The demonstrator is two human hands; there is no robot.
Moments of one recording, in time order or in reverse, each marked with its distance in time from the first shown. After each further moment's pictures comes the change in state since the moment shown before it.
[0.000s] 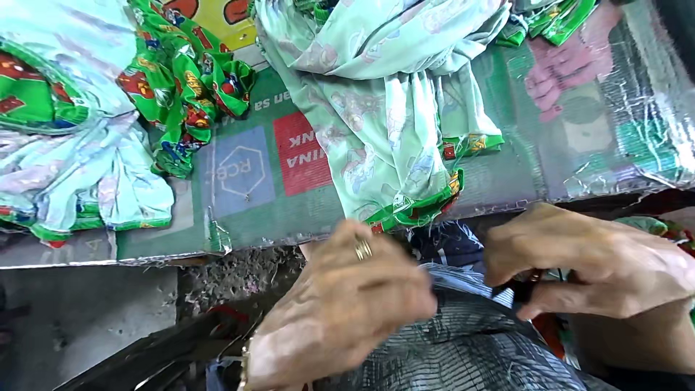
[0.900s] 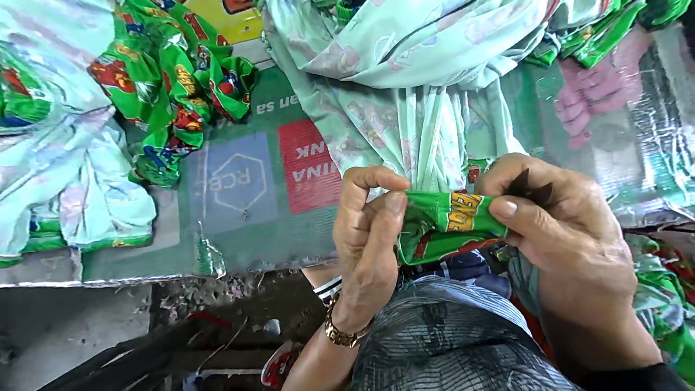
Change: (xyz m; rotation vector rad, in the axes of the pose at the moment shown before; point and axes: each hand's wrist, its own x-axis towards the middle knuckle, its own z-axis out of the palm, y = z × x) left_hand 0.050 -0.046 0.049 -0.751 0.795 -0.312; right_hand 0.060 0.019 0.014 0.183 0.578 0.243
